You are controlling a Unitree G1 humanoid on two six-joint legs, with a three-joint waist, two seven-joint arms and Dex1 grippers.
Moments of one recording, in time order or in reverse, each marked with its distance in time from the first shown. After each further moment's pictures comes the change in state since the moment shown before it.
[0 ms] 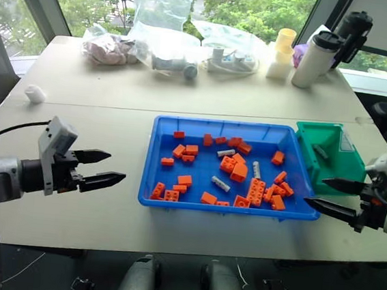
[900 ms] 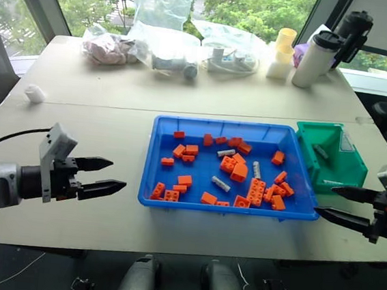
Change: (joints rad) left arm 0.056 0.025 0.011 -0.021 -0.063 0.021 -0.018; right arm 0.123 -0.047 -0.106 -0.031 0.020 0.024 0.085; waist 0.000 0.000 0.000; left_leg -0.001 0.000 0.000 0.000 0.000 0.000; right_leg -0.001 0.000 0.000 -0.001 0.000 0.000
